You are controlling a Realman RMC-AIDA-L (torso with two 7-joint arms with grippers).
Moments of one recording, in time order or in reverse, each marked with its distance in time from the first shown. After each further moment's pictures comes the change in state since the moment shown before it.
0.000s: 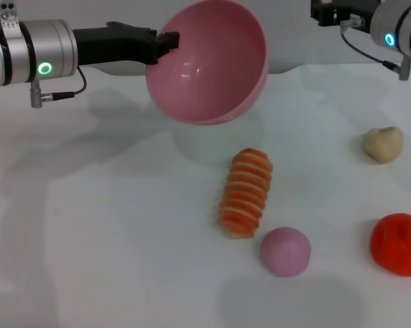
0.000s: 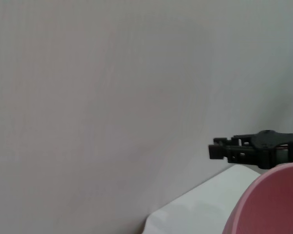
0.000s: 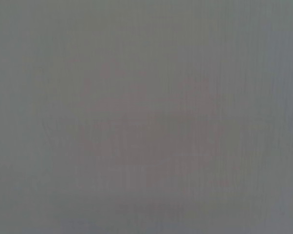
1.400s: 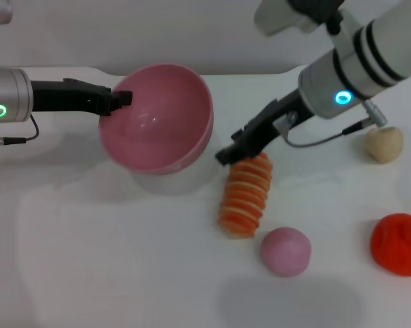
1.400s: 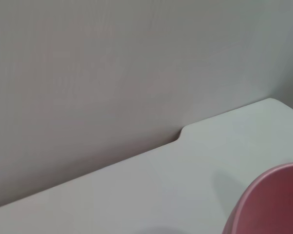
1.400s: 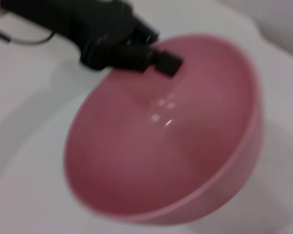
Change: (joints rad) left arm 0.080 0.067 0.011 -0.024 0.137 0.067 -0.121; right arm 0.154 0.156 0.368 -0.162 0.149 1.126 -0.678
